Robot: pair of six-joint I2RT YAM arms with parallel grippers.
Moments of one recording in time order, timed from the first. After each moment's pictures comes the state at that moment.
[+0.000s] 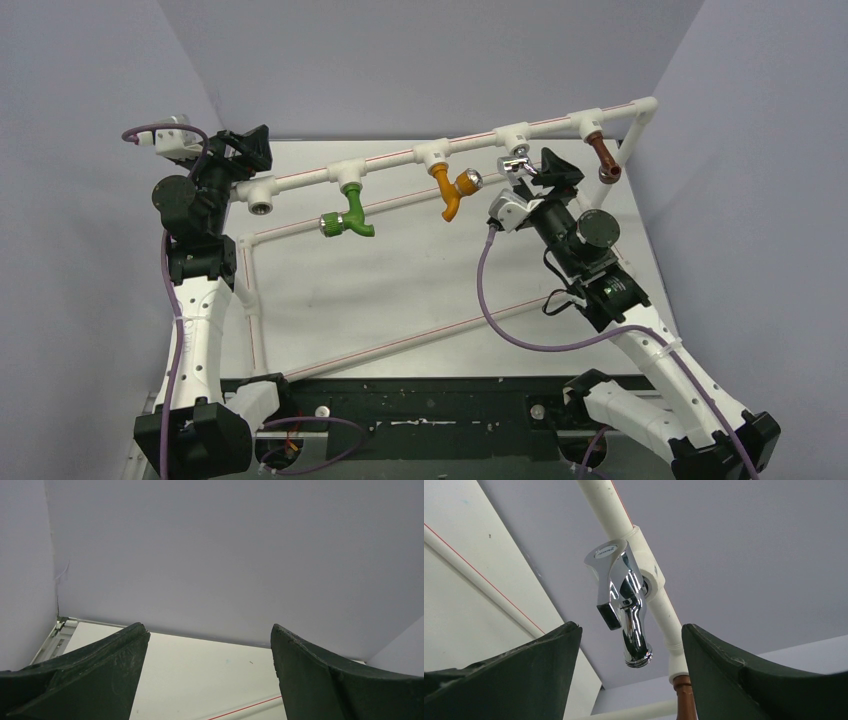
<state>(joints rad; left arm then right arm) 0.16 1.09 1.00 0.29 0.20 -0.43 0.50 0.90 0.88 0.10 0.03 -1.13</state>
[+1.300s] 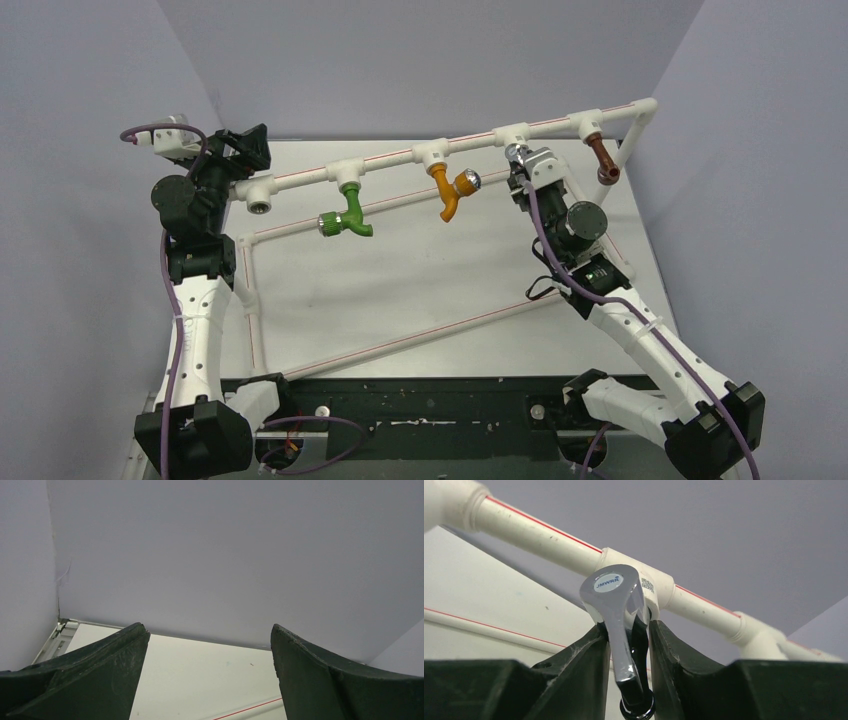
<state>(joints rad) 0.17 1.09 1.00 0.30 0.20 -0.44 0.51 1.03 0.88 0.35 0.16 -0.51</state>
